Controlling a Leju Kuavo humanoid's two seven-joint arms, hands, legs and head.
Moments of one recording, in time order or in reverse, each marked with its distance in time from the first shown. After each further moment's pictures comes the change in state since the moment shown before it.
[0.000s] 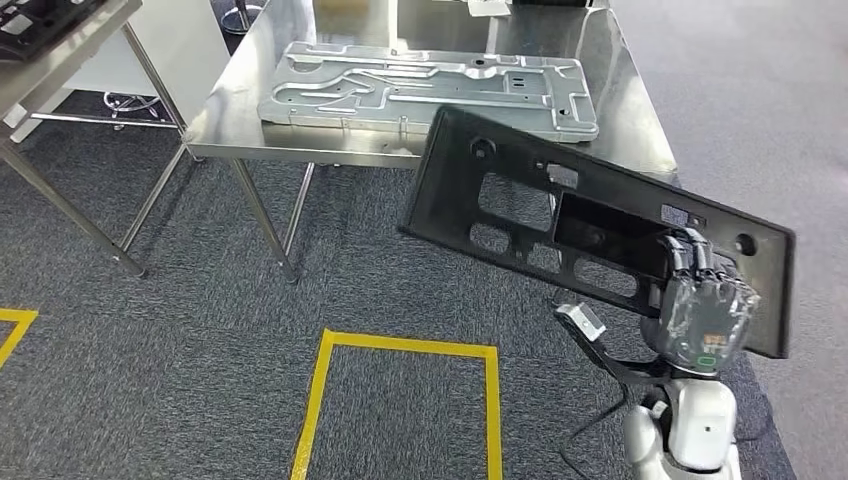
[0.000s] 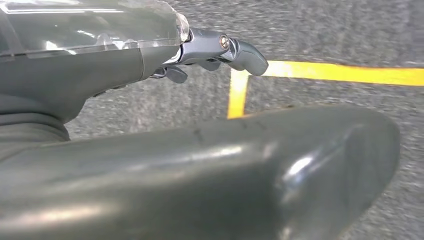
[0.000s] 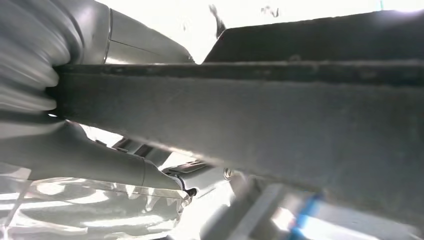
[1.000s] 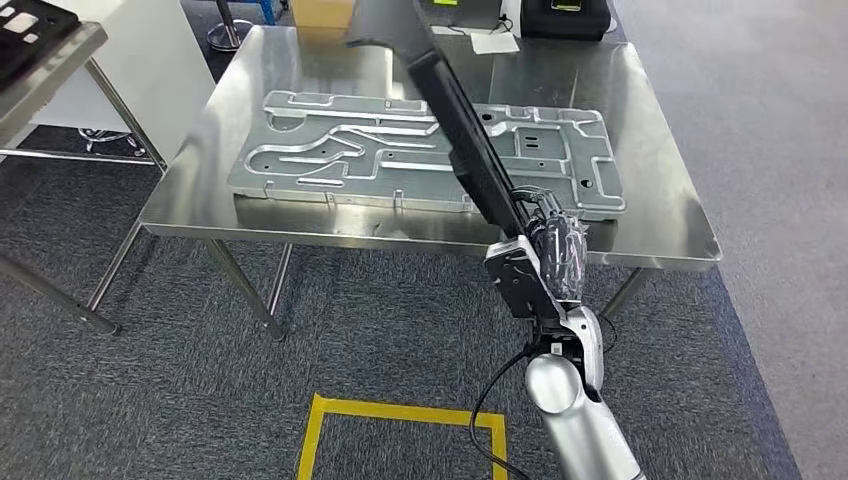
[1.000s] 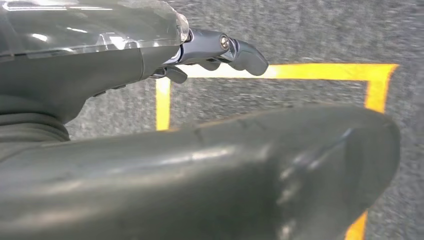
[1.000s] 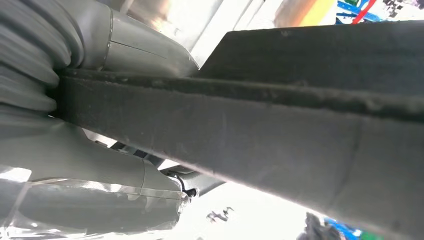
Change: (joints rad) left arm -0.008 0.007 -0.027 0.008 -0.030 -0.011 0.006; right arm -0.232 0.082 0.325 0.184 -0.730 0.216 -0.020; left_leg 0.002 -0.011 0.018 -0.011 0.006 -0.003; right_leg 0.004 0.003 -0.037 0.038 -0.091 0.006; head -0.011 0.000
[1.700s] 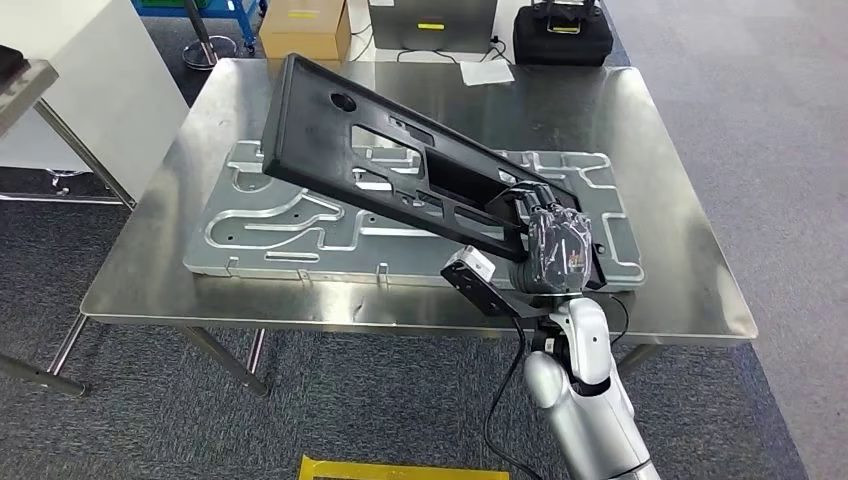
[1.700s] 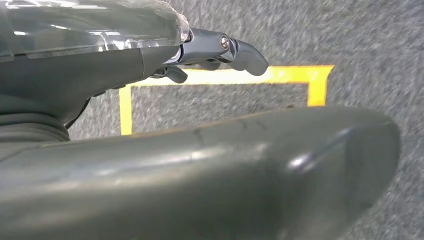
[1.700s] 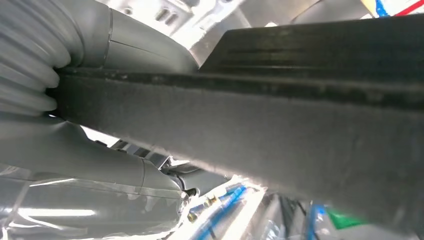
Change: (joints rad) left arm 0.001 -0.001 -0.002 0.007 -0.002 0.019 0.018; right arm -0.035 -0.050 0.014 0.018 0.438 -0.002 0.106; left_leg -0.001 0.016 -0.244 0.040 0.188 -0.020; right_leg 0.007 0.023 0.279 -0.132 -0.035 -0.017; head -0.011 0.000
